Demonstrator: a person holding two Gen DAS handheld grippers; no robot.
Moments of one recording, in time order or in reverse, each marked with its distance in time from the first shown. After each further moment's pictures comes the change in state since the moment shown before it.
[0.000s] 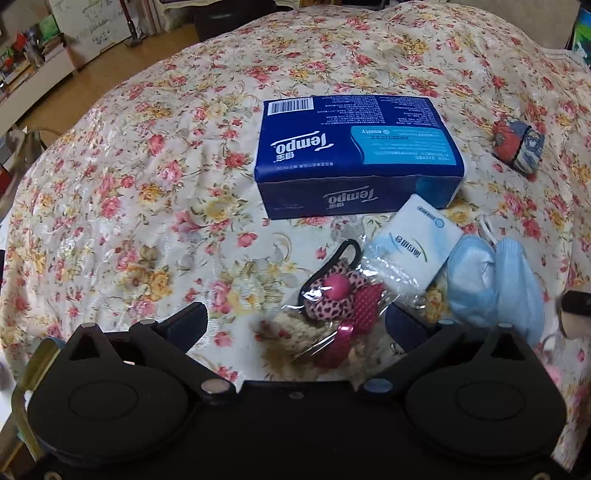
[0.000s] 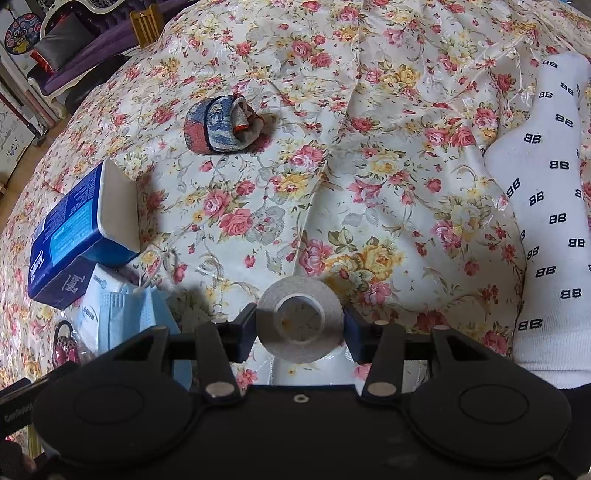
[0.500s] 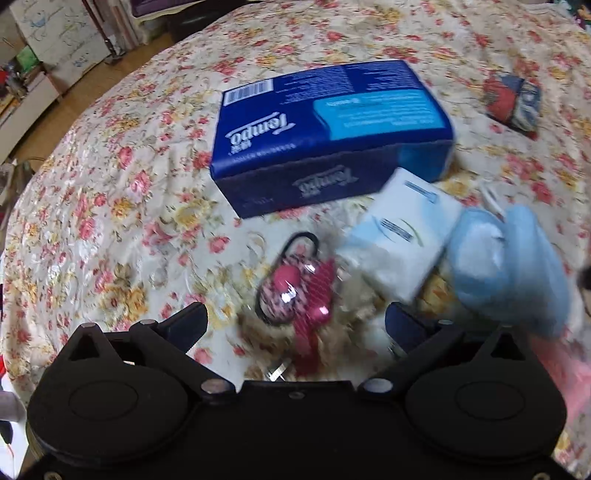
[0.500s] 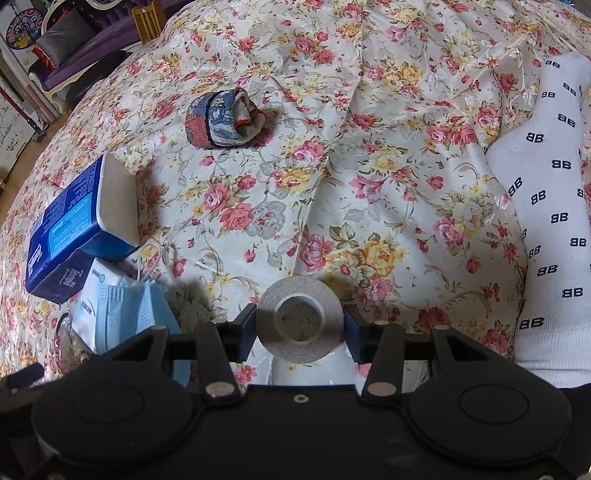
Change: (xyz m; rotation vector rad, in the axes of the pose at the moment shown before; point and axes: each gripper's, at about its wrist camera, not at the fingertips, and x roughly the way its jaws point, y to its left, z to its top) left arm 0.033 -0.026 0.005 0.114 0.023 0.050; right arm 0.002 0.000 -0.001 -0.017 0.006 -0.003
